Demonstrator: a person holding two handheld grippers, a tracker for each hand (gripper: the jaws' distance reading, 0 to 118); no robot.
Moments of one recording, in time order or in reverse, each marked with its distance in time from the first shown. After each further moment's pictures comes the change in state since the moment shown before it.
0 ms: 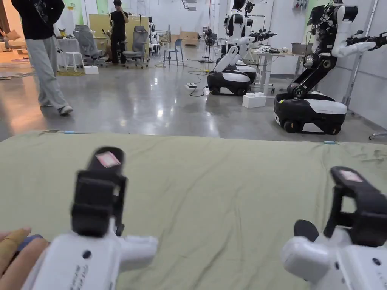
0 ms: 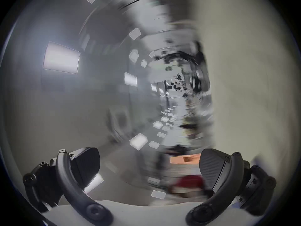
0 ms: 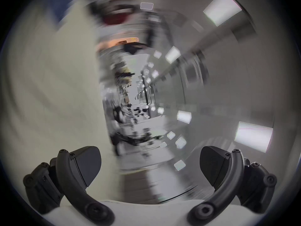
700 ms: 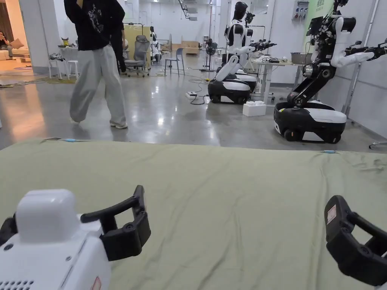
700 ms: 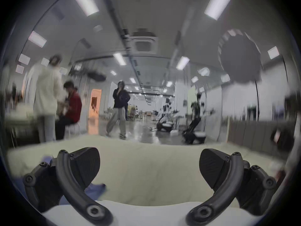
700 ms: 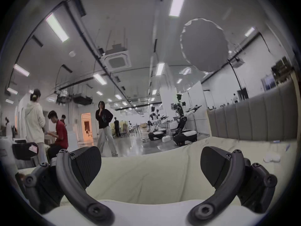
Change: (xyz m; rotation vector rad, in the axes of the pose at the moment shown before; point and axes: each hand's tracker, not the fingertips) left arm -0.039 -0.060 0.005 -0.421 -0.250 2.228; right arm 0.055 -0.052 0.034 -0.138 -0.068 -1.903
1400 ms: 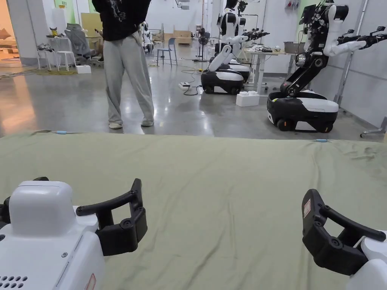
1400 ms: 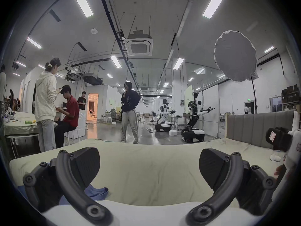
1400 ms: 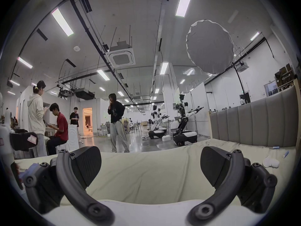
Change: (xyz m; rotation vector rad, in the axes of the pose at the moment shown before) left arm 0.019 0.007 0.000 -0.002 -0.039 -0.189; right arm -0.014 -0.002 -0.005 -0.032 0.047 0.110
